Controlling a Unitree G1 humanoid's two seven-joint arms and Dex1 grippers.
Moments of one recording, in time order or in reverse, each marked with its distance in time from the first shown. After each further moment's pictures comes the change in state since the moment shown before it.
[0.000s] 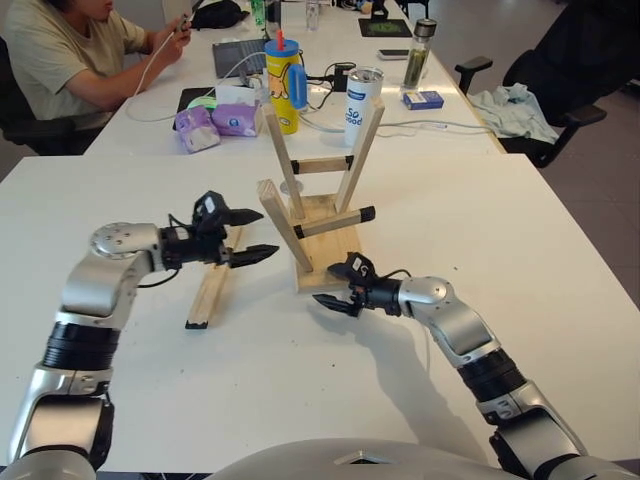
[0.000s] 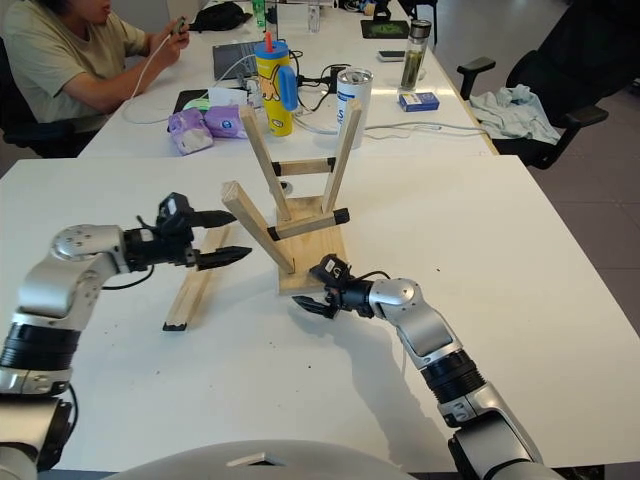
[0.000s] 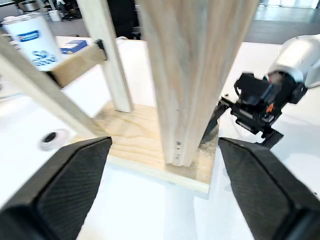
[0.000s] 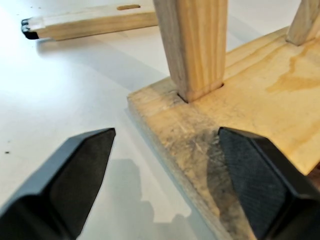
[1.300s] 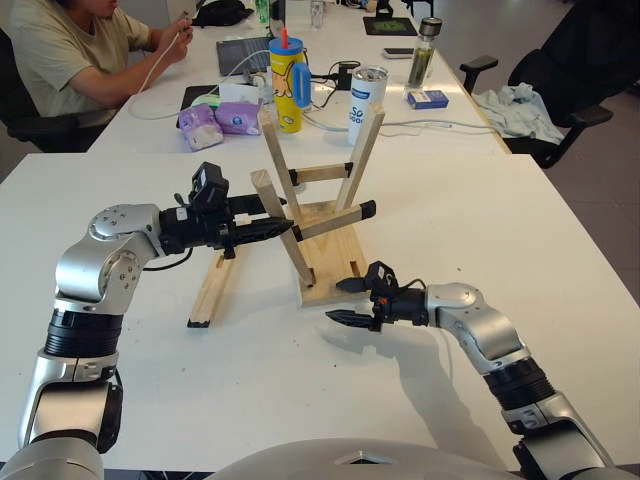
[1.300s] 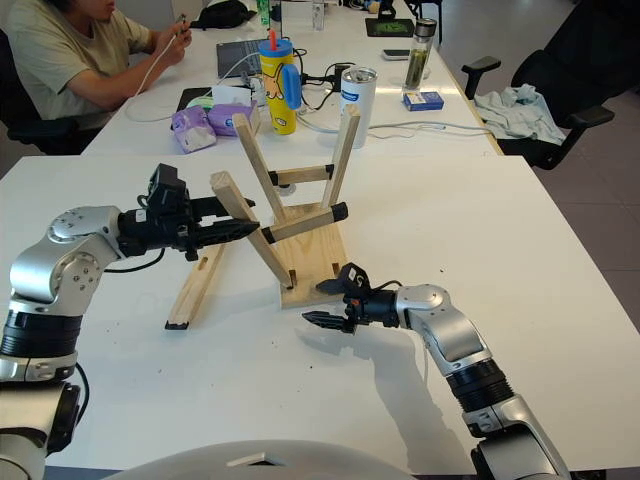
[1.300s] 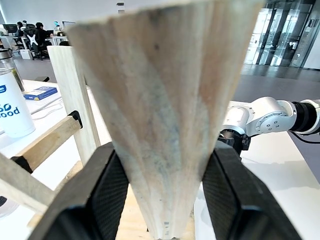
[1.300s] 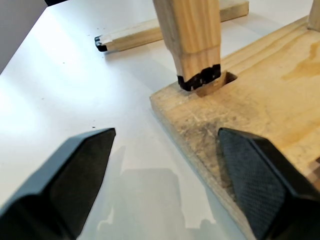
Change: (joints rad) left arm -0.124 -0.080 -0.120 0.027 -0.119 0.016 -0.093; right arm 0.059 -0.113 -0.087 -0.035 0.176 -0.016 0.261
